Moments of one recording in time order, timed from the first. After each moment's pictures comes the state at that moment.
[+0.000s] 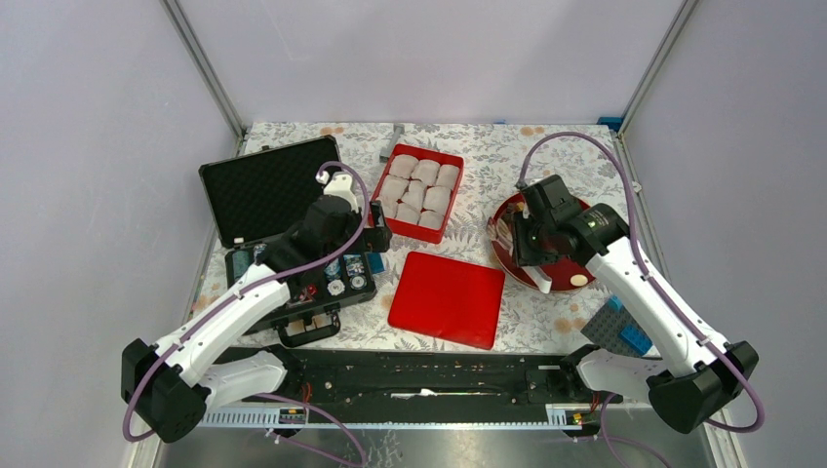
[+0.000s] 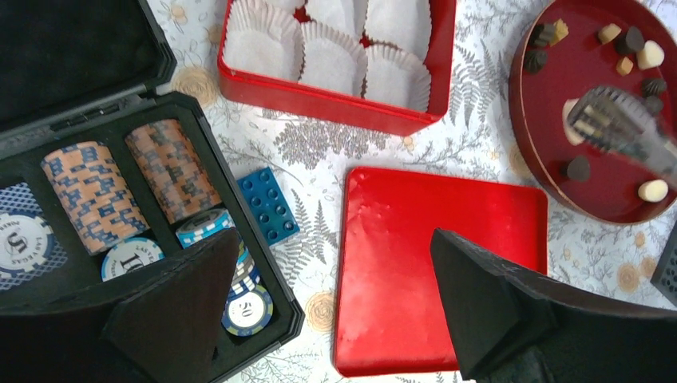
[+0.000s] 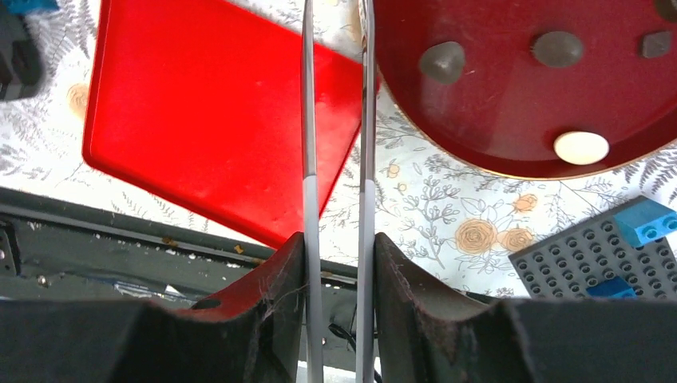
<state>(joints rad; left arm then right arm) -0.63 1.05 0.88 -0.42 -0.19 -0.50 0.51 1.16 1.22 -1.13 0.09 0.36</state>
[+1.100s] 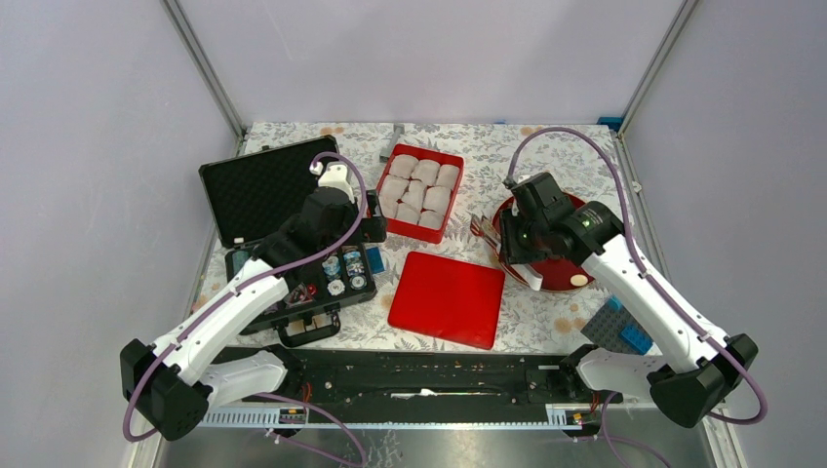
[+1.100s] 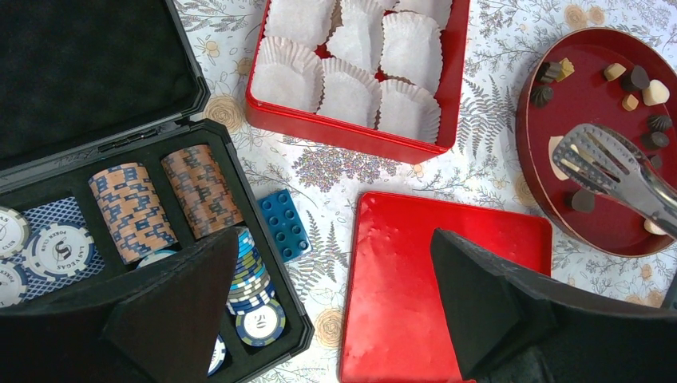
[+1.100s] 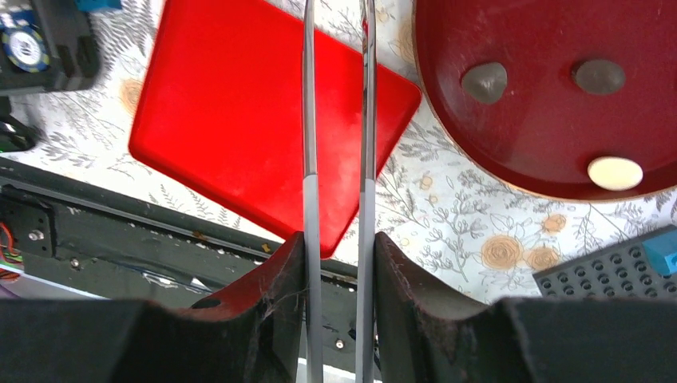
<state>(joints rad) -0.62 1.08 0.97 -0.46 -0.26 -0.49 0.59 1.17 1.25 -1.11 0.06 0.39</state>
